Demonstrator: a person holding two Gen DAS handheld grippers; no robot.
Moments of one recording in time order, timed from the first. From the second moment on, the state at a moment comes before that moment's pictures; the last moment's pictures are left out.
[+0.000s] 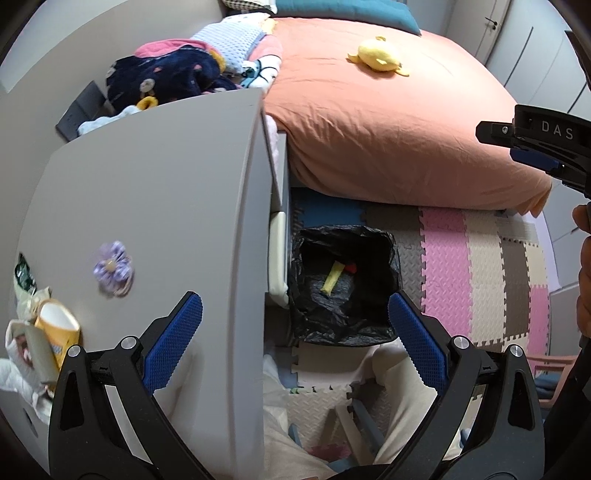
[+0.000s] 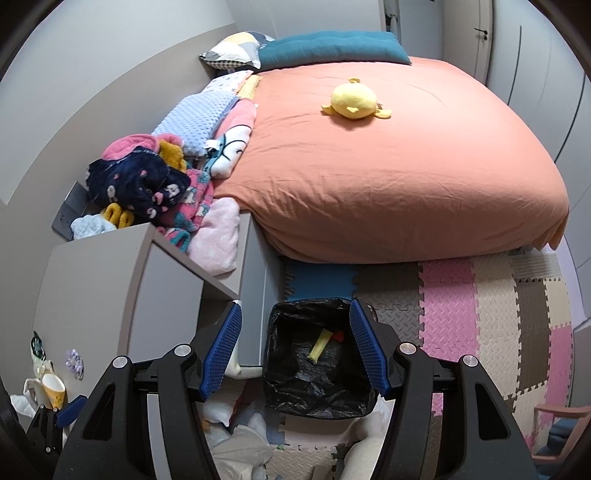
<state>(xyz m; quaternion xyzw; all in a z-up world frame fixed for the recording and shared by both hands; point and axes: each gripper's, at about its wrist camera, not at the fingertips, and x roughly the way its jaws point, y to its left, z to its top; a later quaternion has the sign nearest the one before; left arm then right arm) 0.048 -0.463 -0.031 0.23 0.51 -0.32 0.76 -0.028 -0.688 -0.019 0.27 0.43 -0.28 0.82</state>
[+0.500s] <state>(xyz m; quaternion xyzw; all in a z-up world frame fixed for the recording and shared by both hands) 0.051 -0.382 -0.014 0.19 0.50 -0.28 0.79 -0.009 -0.619 0.003 0.23 0.43 -0.24 0.84</state>
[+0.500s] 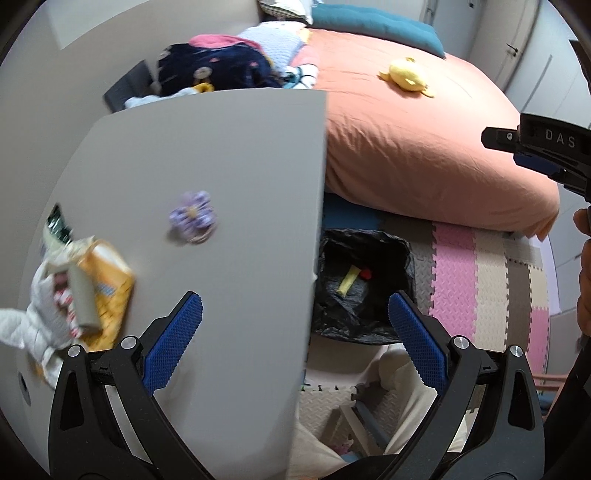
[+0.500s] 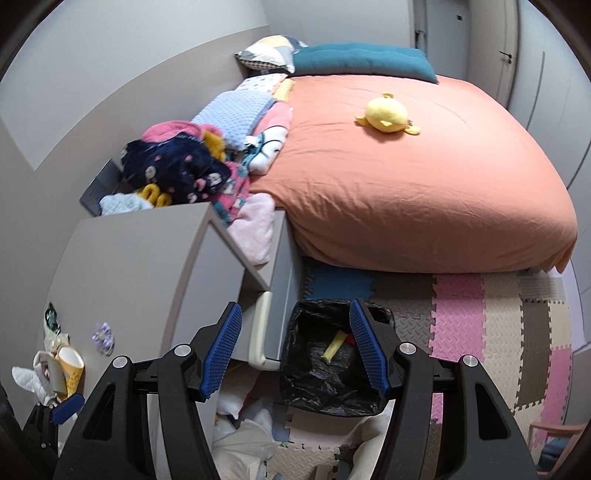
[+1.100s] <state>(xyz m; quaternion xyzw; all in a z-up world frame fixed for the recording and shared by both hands) 0.068 -0.245 -0.013 0.12 0.52 -0.18 0.83 0.046 -0.512 0.000 0.18 0.46 -0.16 0.86</state>
